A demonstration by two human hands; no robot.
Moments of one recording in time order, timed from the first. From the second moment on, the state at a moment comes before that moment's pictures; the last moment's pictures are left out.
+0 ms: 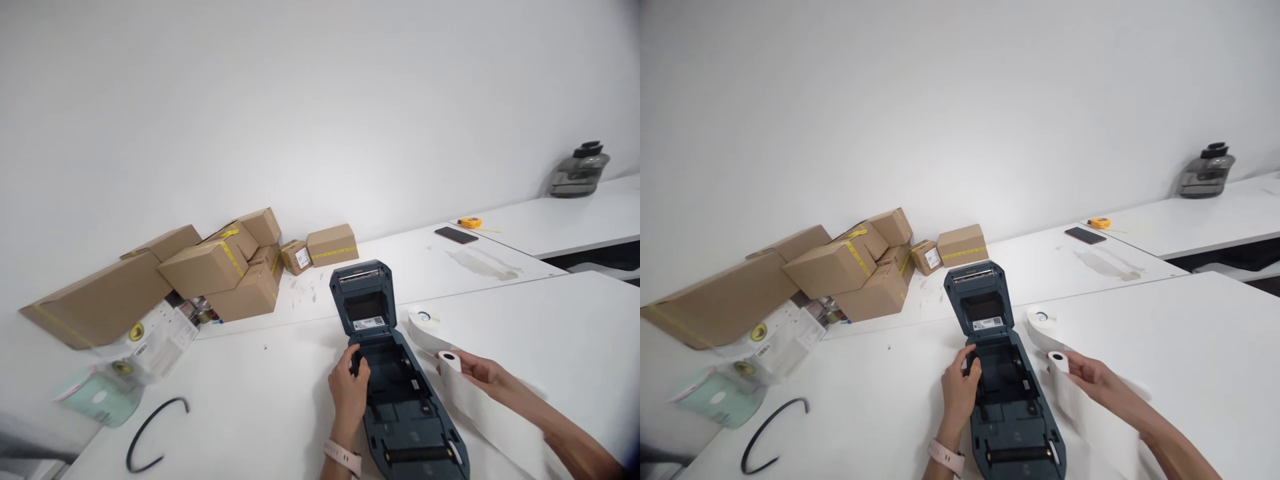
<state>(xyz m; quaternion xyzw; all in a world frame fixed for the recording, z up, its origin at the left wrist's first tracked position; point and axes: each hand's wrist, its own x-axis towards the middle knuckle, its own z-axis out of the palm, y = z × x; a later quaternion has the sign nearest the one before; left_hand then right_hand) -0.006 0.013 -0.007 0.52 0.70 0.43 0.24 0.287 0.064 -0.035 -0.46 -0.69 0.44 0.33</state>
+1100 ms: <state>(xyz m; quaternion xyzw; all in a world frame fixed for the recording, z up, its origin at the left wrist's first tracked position) 0.016 -0.064 -0.009 0.71 0.51 0.45 0.19 0.158 0.074 0.009 -0.28 -0.94 0.18 0.08</state>
